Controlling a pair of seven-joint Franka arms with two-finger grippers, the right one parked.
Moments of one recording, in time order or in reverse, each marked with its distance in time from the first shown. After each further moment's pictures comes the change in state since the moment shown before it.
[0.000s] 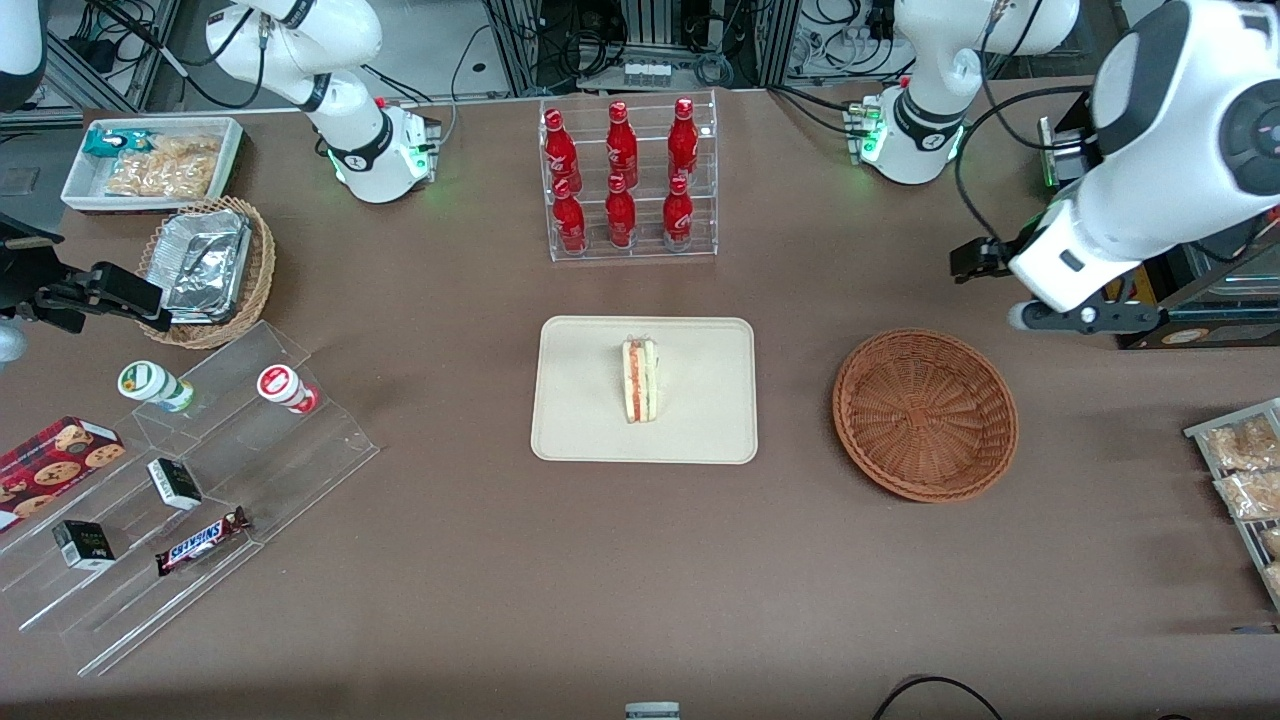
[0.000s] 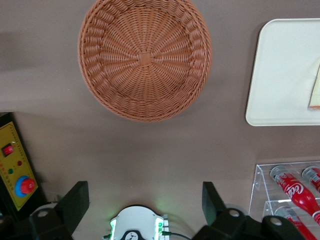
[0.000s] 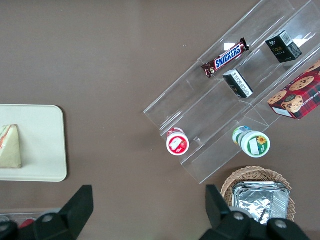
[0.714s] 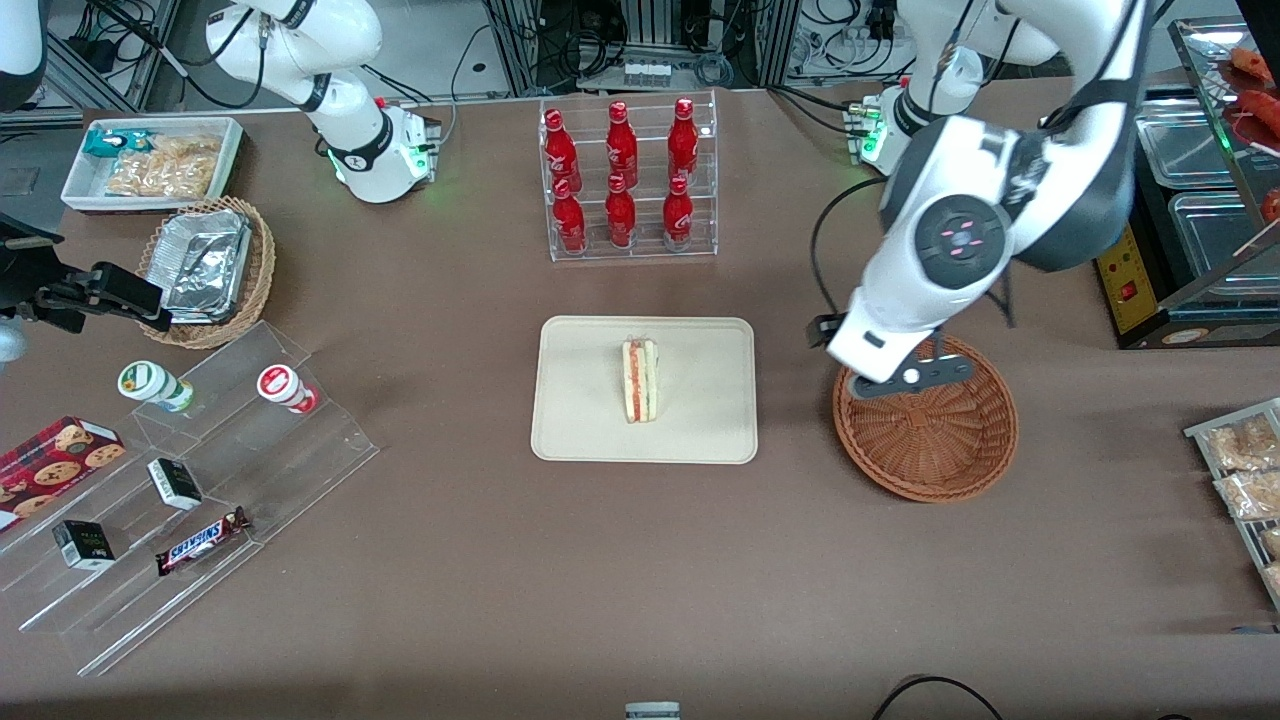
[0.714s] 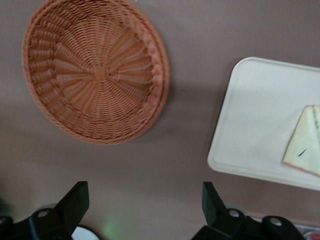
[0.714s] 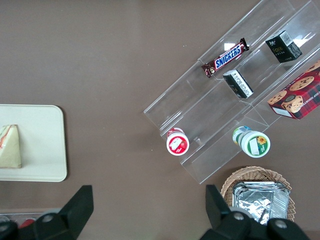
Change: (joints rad) arm -0.328 0.204 0.111 0.054 -0.002 0.153 -0.376
